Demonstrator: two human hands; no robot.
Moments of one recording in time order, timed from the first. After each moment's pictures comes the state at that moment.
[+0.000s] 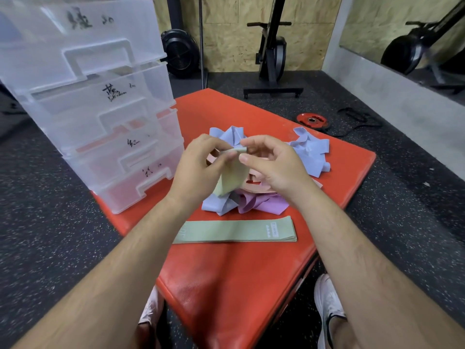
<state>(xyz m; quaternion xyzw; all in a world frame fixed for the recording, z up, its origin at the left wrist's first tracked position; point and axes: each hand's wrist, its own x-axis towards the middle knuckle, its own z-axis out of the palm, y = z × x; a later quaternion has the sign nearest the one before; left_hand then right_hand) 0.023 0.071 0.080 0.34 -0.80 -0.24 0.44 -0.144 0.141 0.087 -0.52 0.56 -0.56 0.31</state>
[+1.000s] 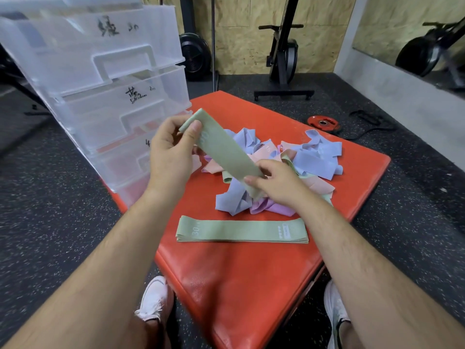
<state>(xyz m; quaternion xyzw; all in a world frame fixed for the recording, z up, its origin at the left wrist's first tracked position) 0.065 0.068 0.114 0.33 -0.59 -0.45 0.59 -0.146 0.123 0.052 -0.59 0.66 -0.37 0.27</state>
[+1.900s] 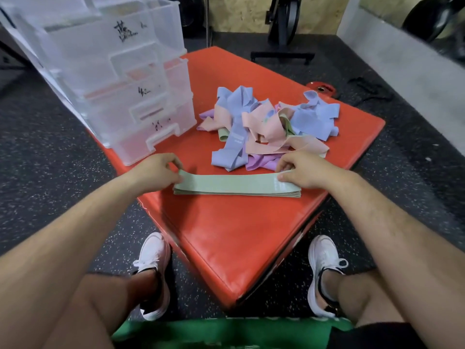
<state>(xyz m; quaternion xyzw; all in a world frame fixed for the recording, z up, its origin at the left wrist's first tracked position) 0.146 0.057 0.006 0.55 -0.77 -0.31 0.08 -0.197 0.173 0.014 -0.64 0.73 -0.10 0.21</state>
